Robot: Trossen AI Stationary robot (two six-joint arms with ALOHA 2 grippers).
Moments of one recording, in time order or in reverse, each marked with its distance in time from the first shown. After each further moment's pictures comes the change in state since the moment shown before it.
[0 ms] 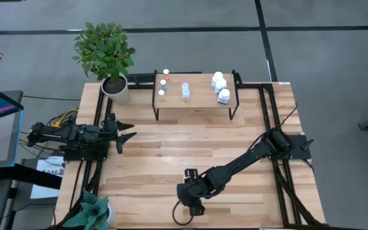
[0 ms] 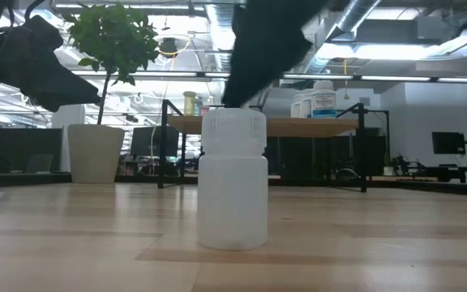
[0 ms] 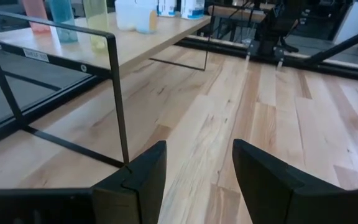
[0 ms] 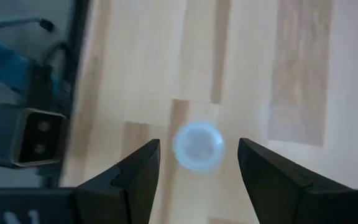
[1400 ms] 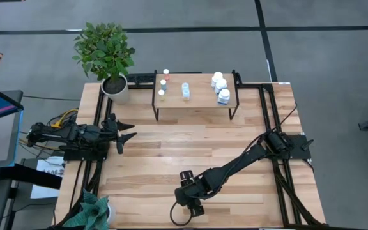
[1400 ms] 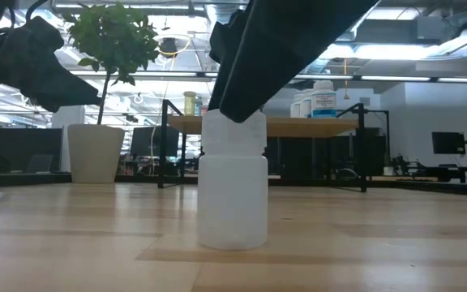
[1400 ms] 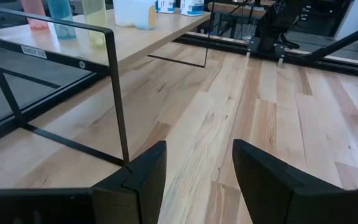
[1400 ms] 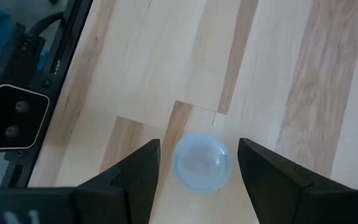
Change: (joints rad) left arm 0.000 0.011 0.000 0.000 0.000 0.000; right arm -0.001 0.052 0.000 0.062 -0.029 -0.179
